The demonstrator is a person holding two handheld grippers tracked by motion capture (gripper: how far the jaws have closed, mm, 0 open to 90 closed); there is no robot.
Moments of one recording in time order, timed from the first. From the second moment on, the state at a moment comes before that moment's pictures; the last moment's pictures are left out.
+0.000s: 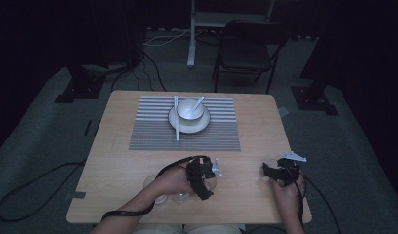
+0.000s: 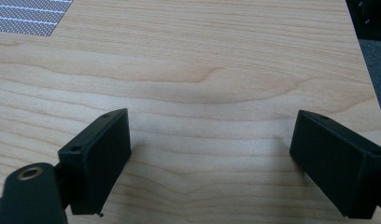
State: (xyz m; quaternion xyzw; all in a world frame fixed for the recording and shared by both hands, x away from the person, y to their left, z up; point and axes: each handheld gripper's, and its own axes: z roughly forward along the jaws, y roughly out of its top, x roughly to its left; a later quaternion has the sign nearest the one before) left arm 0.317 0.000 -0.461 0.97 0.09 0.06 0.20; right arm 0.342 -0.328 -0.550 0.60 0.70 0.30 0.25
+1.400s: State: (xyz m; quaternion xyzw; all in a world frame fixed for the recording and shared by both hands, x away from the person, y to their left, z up) left arm 0.388 0.080 -0.426 0.95 0.24 0.12 0.19; right arm 0.342 -0.328 -0.550 0.60 0.69 0.30 0.25
